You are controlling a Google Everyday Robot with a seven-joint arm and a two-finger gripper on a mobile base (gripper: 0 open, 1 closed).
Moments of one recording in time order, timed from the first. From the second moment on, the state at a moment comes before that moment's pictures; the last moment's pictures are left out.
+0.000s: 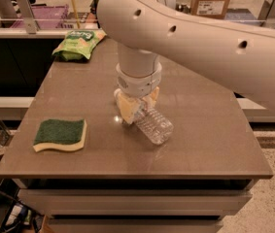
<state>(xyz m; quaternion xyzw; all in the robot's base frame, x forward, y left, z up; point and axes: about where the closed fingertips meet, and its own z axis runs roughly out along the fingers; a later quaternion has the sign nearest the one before) 0.516 -0.012 0.837 -0.33 0.94 -0.03 0.06</state>
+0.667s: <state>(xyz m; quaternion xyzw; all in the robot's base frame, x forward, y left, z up) 0.523 -0.015 0.848 -0.32 0.94 -0.03 0.08</state>
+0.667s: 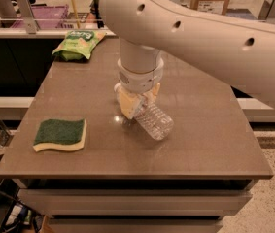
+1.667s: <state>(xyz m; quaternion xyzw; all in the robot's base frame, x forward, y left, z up) 0.575 -0.036 0.921 -0.31 0.93 0.01 0.21</state>
